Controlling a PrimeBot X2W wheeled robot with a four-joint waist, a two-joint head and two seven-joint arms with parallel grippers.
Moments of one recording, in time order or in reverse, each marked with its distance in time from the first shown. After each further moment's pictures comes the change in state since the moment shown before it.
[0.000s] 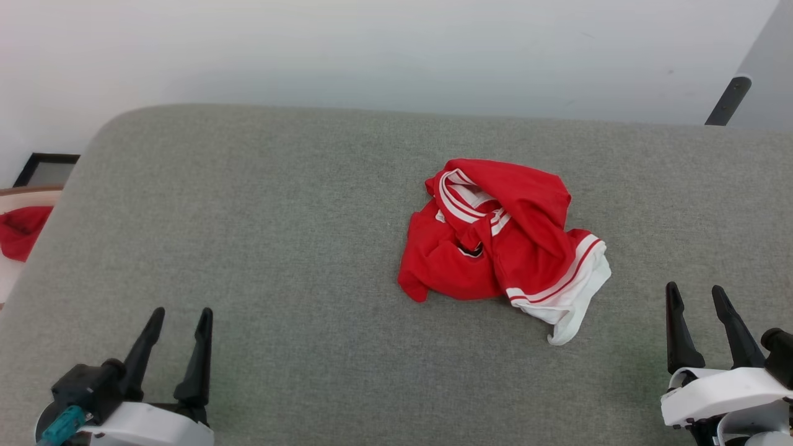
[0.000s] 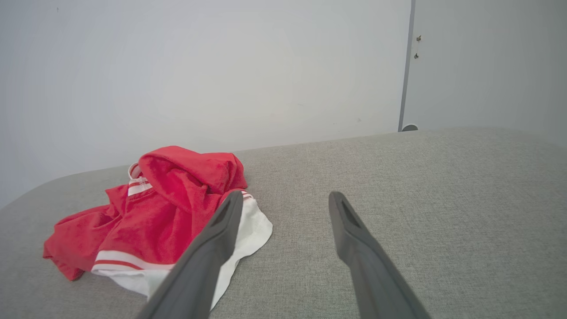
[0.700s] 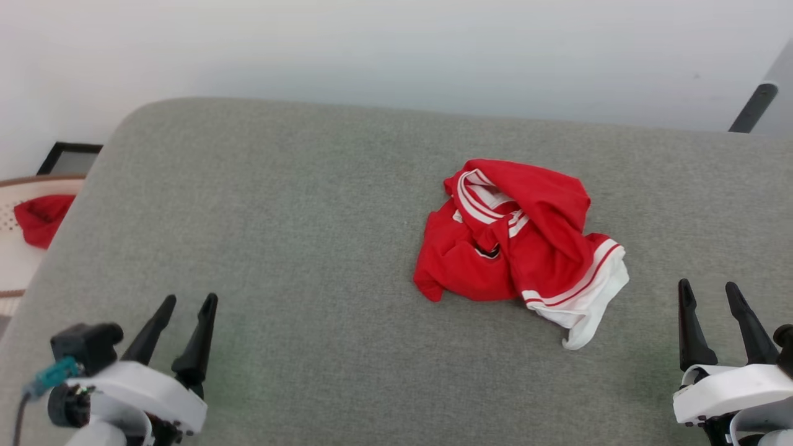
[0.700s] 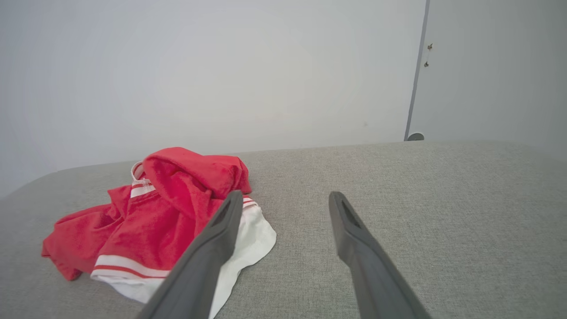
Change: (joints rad) left arm -0.199 0.194 -0.312 0.190 -0.418 0.020 0.000; right arm 0.002 -0.016 -0.020 -0.021 -0.024 0.000 0.020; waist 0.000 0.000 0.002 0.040
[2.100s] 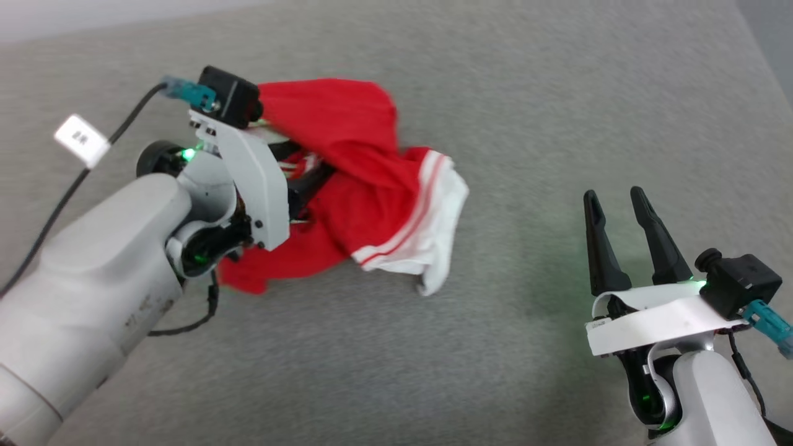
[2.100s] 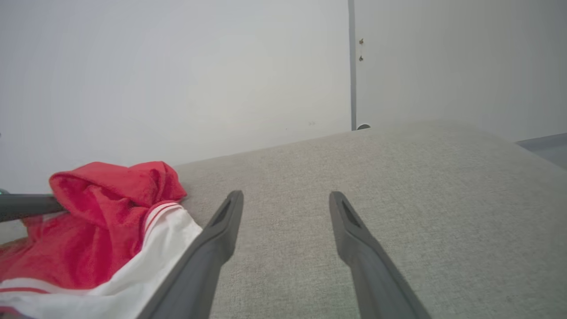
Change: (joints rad) left arm -0.914 0.038 -0.813 0.166 -0.426 -0.049 0.425; right arm -0.206 0.069 0.229 -0.009 0.094 0.000 -0.094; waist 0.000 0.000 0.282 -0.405
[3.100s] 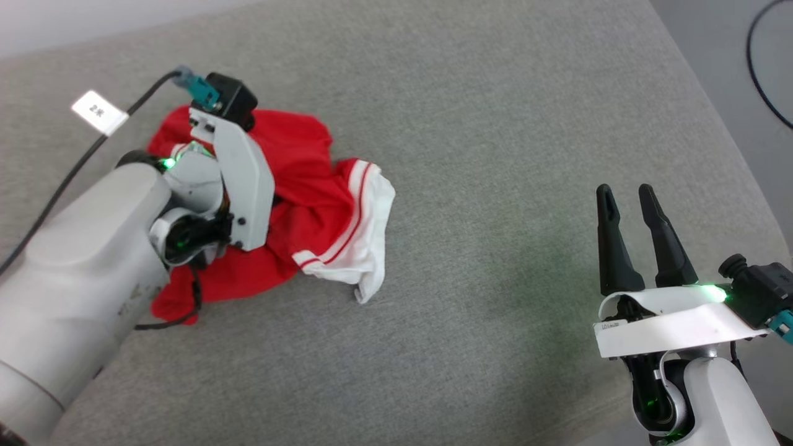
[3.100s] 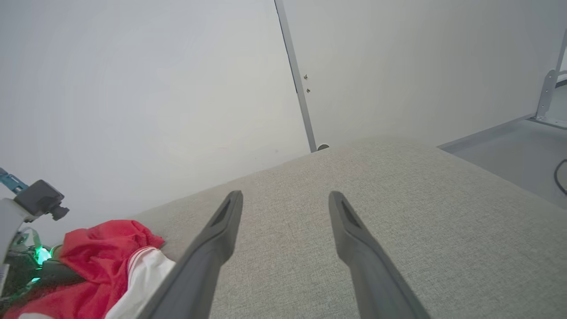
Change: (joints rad) left arm 0.019 -0.025 0.105 0.098 0.091 0.000 0.322; right arm 0.036 -0.002 0.011 -0.088 0.146 0.000 0.000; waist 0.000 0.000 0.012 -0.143
